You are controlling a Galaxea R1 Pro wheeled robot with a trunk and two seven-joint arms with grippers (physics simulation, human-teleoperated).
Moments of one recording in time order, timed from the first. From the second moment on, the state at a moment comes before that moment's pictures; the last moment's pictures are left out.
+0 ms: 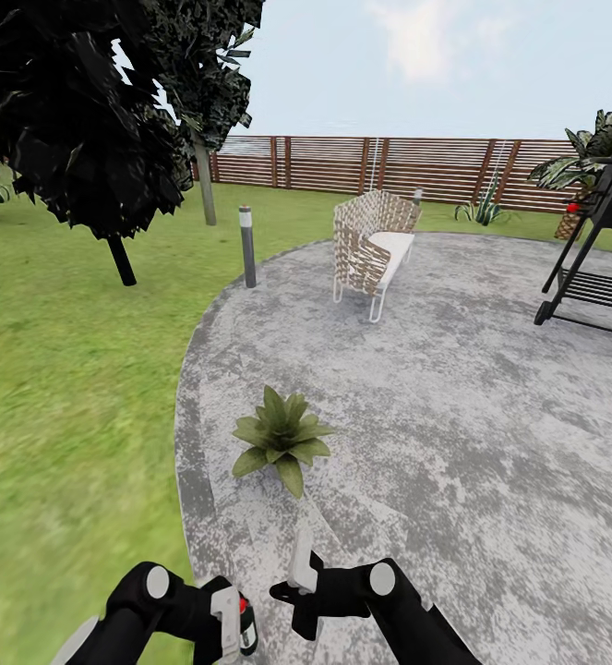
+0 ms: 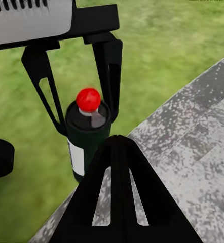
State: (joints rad) left arm -0.28 0.07 -0.14 -1.11 -0.80 0.08 -1.17; right arm -0.36 0.11 0.34 -0.96 0.50 -0.07 0.90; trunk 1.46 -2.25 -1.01
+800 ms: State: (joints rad) left arm -0.29 0.03 -0.14 -1.12 -0.79 0.08 -1.17; right arm -0.36 0.11 0.34 -0.96 0.50 -0.07 0.90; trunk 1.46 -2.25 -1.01
